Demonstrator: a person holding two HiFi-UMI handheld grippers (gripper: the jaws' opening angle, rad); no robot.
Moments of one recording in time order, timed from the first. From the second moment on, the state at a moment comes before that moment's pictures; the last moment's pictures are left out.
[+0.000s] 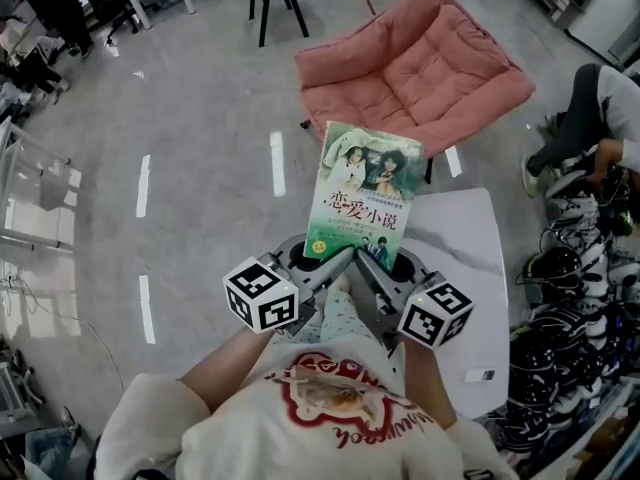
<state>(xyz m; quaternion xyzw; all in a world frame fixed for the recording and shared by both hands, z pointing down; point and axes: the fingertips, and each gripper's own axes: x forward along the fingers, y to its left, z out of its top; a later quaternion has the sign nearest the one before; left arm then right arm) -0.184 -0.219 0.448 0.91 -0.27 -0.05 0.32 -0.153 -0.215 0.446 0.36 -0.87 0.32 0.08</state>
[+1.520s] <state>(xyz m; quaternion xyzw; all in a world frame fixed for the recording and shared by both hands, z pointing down) -0.149 -0.562 0.497 0.92 -0.22 -0.07 0.32 -0.118 -0.555 0.492 0.41 -0.87 0.28 0.06</state>
